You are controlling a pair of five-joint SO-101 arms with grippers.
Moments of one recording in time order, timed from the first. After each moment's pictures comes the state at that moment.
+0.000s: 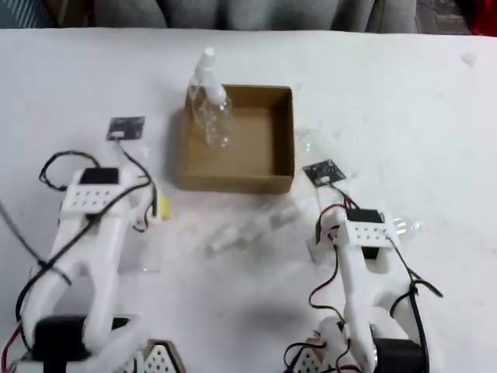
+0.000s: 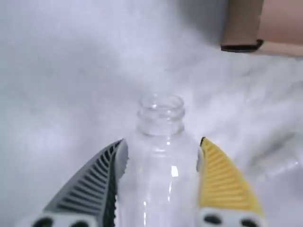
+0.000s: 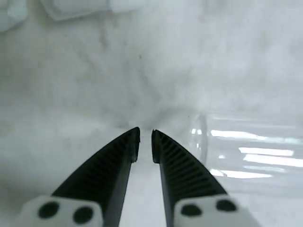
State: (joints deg) left arm -6.6 -19.1 43.4 64.9 4.9; right arm -0.2 -25.5 59.3 56.6 23.5
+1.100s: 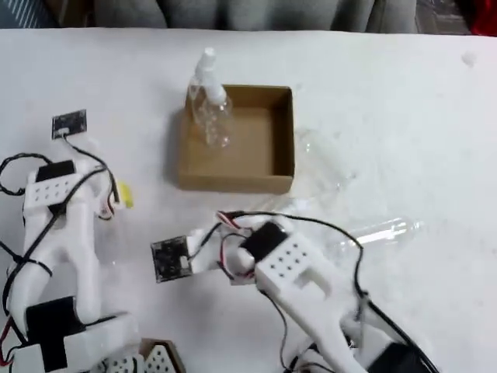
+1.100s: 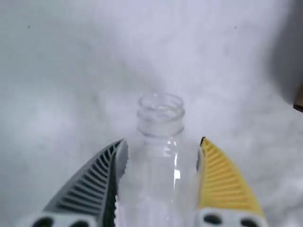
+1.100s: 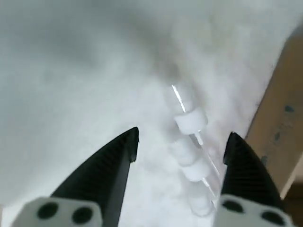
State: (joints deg) left arm -20.9 -11.2 37.2 62.1 4.4; right arm -45.2 -28.9 48.0 61.1 62.2
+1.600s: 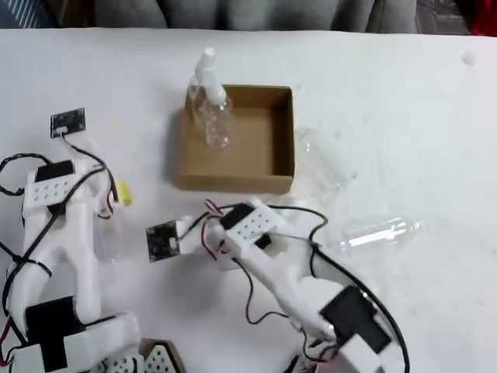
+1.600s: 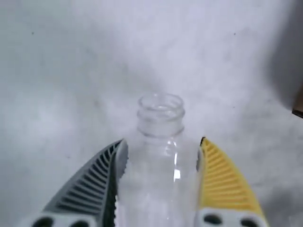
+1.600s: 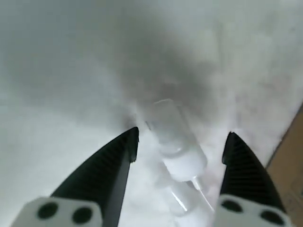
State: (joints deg) left arm -21.1 -11.2 37.2 61.1 4.2; right arm -43.4 -2.7 39.7 49.7 62.6
